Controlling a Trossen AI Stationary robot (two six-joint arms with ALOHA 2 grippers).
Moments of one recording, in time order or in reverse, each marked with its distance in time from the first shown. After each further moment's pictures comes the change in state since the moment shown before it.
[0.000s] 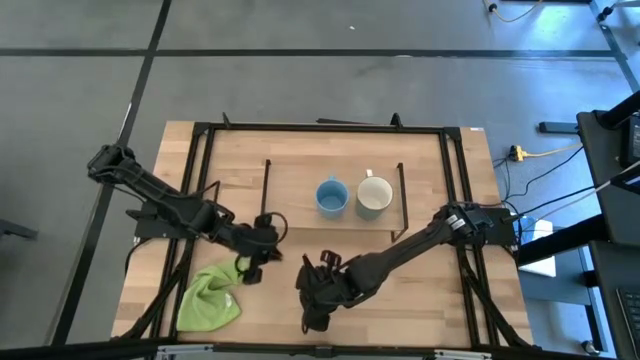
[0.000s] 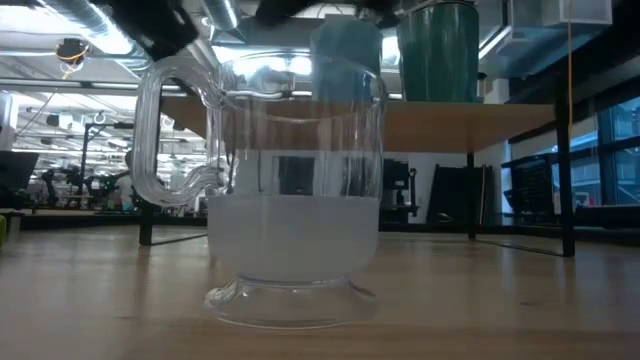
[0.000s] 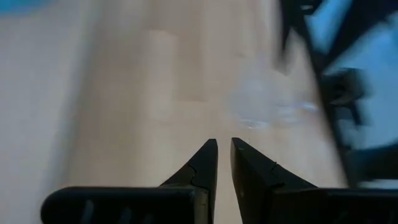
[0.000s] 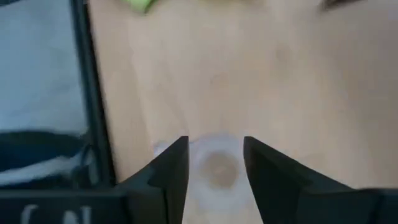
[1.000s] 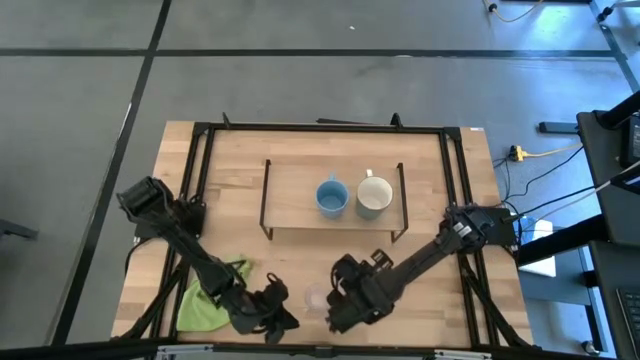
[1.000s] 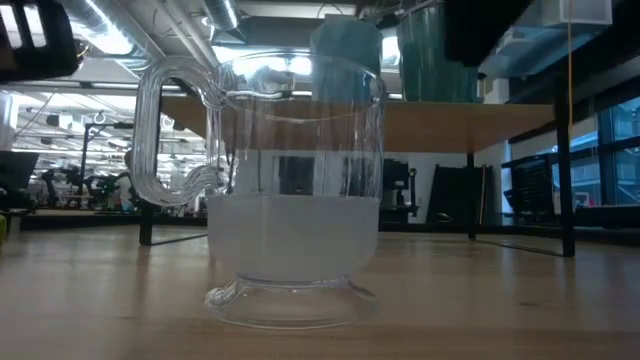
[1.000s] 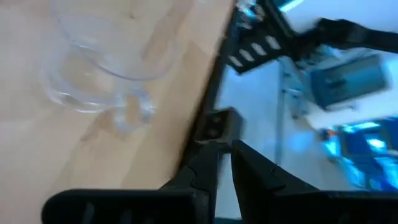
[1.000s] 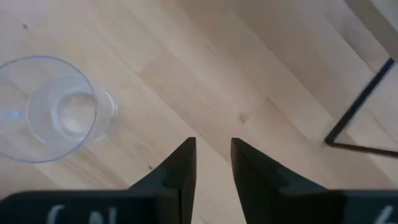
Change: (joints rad) left arm -0.330 0.504 0.103 0.604 -0.221 -0.831; right arm 0.096 -0.001 0.045 -0.618 0.141 0.685
